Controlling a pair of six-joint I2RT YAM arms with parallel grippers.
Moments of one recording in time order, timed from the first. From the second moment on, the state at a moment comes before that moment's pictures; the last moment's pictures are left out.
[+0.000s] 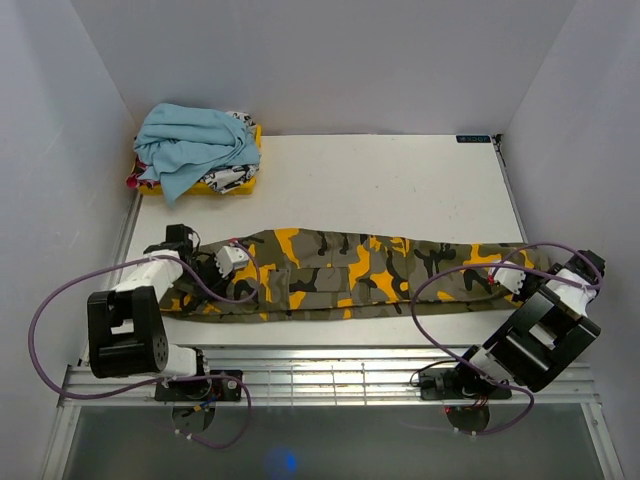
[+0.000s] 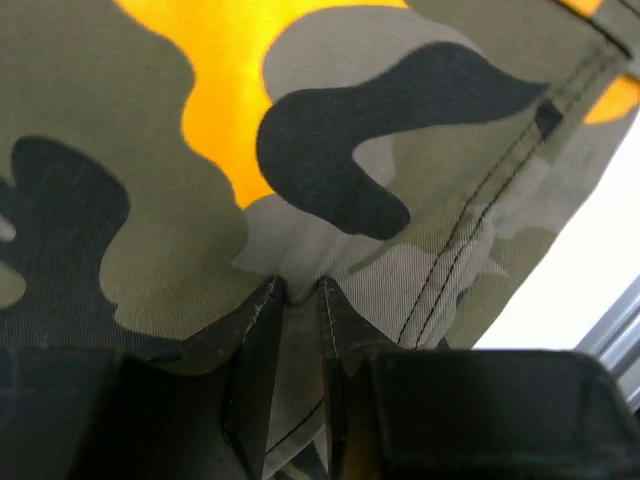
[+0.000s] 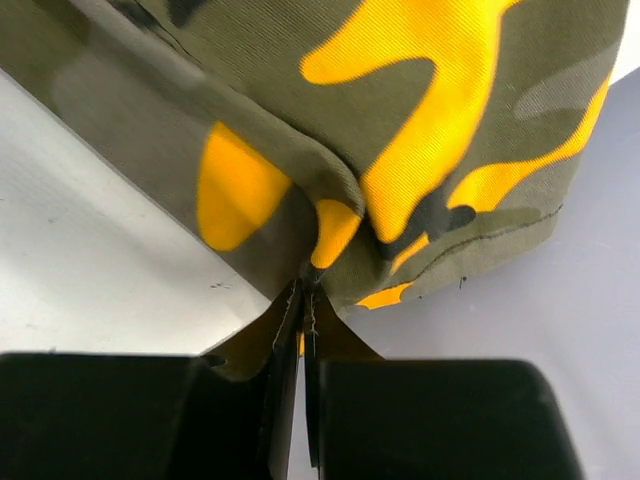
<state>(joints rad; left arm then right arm) 0.10 1.39 0.69 -0.70 0.49 1.13 -0.81 1.31 0.69 -0.60 -0.34 -1.99</state>
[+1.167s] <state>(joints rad) -0.27 1.27 0.75 -0.70 0.58 1.10 -0.77 1.31 0.81 -0.76 -0.44 -1.99</state>
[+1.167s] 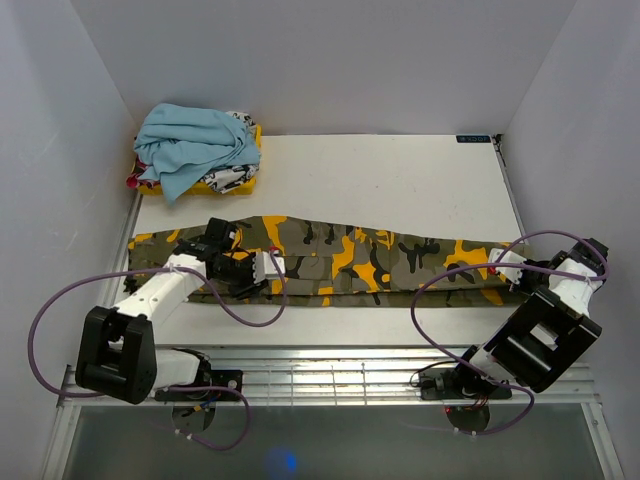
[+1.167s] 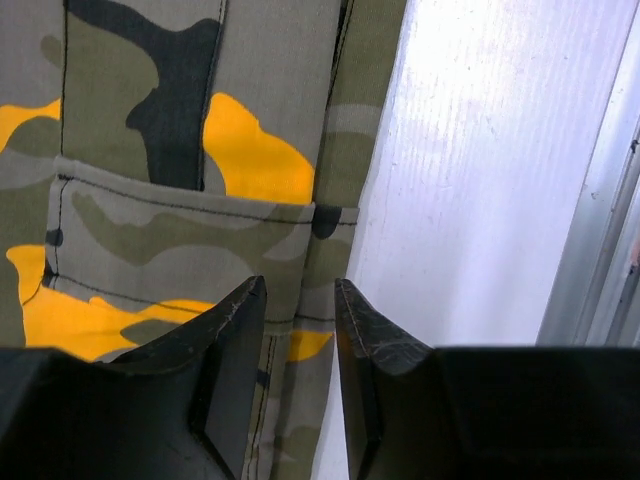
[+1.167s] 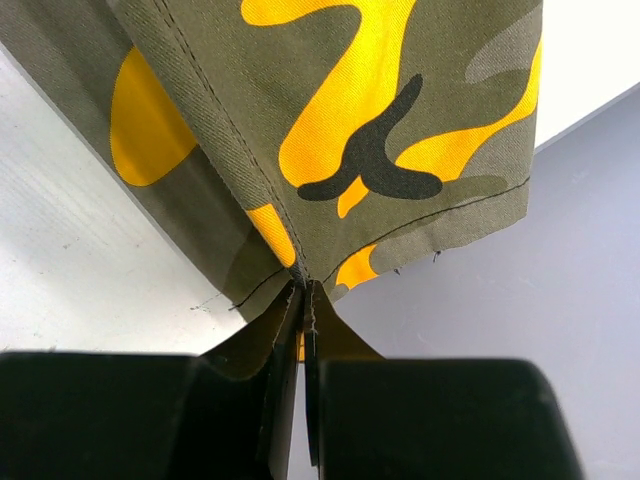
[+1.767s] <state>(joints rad) -0.36 1.33 0.68 -0.48 0.48 1.00 -0.76 1.32 0.81 -0.76 -0.44 -1.99</state>
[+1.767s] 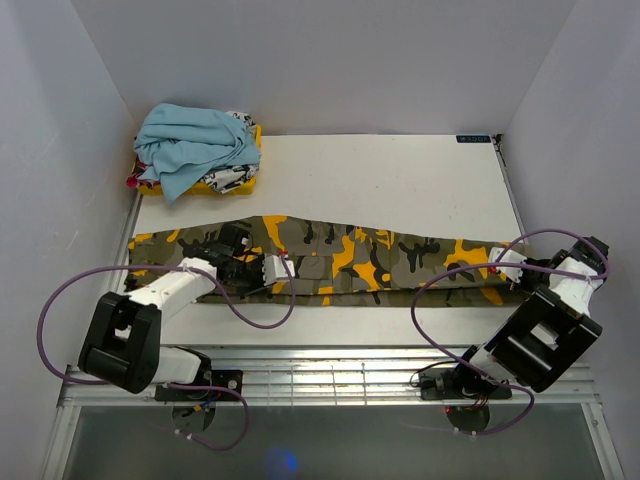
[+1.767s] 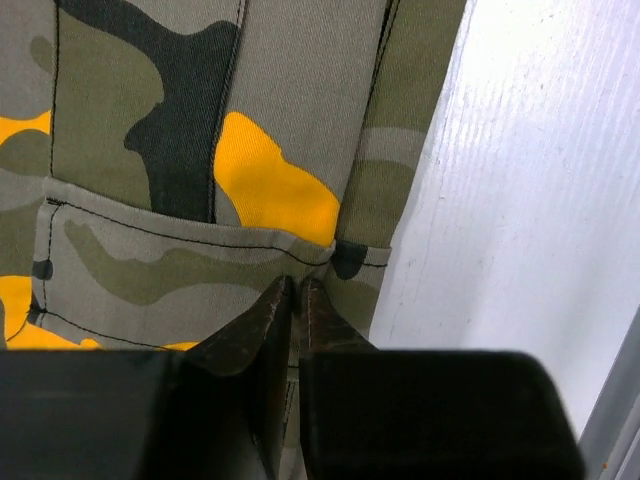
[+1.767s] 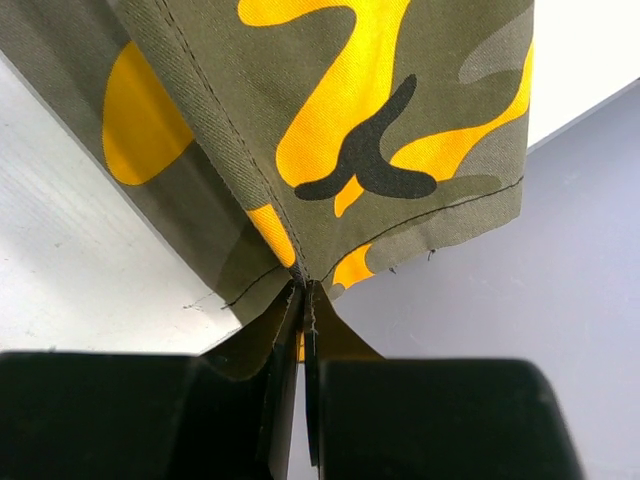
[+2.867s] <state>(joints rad) -0.29 1.28 0.66 -0.45 0.52 0.90 -0.69 1.37 0.99 -0.80 -0.49 -1.98</state>
